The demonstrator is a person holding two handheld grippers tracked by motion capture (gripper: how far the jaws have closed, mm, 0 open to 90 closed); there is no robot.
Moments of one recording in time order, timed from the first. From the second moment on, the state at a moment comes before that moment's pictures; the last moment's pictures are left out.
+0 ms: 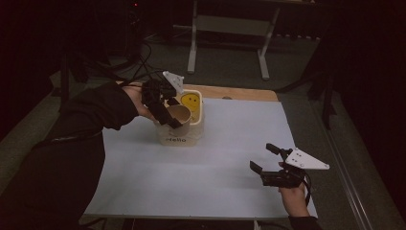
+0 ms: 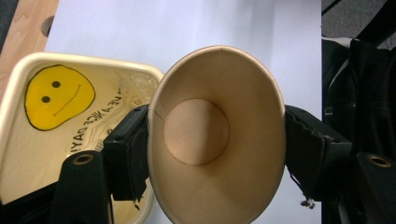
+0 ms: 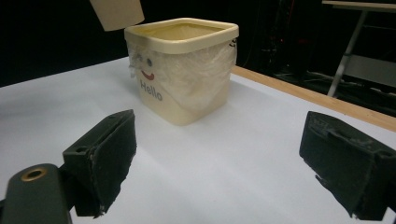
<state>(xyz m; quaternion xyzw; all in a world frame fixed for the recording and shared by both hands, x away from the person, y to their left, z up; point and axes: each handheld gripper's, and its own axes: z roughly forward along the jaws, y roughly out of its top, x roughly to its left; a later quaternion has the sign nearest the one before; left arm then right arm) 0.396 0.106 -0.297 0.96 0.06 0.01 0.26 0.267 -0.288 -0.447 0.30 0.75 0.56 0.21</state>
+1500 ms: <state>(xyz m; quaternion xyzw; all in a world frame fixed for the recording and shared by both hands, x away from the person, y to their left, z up) 0.474 0.104 -0.268 0.97 0.07 0.01 0.25 0.267 -0.288 -0.449 0.29 0.75 0.56 0.21</state>
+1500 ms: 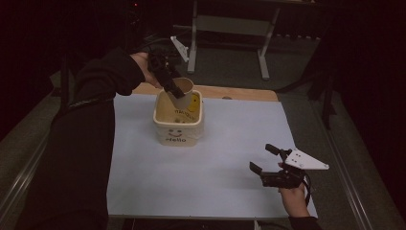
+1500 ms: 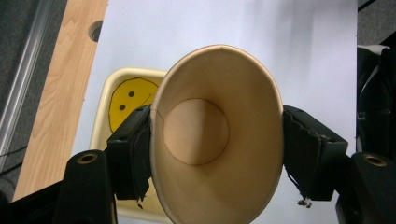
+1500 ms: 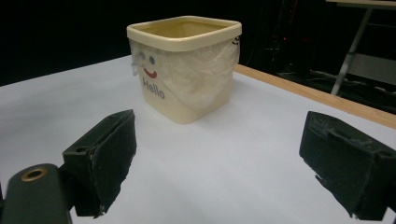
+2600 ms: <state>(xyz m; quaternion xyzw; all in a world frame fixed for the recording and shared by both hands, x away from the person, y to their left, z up) 0.496 0.106 -0.317 0.97 0.12 0.03 0.23 0.266 -0.289 -0.449 0.29 0.75 0.55 0.21</state>
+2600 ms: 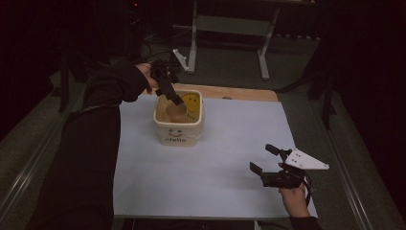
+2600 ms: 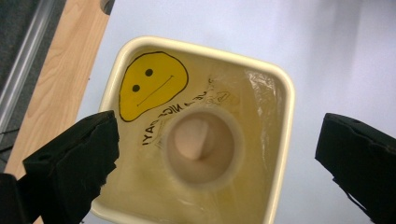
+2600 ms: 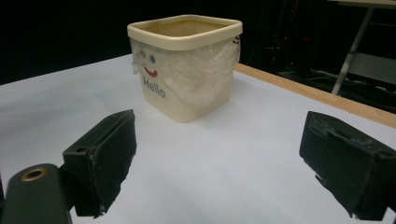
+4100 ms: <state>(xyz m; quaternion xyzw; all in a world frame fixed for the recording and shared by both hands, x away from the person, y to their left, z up) 0.412 0.164 -0.324 0.94 0.15 0.02 0.31 0.263 -0.287 -0.447 0.30 0.75 0.55 0.21</state>
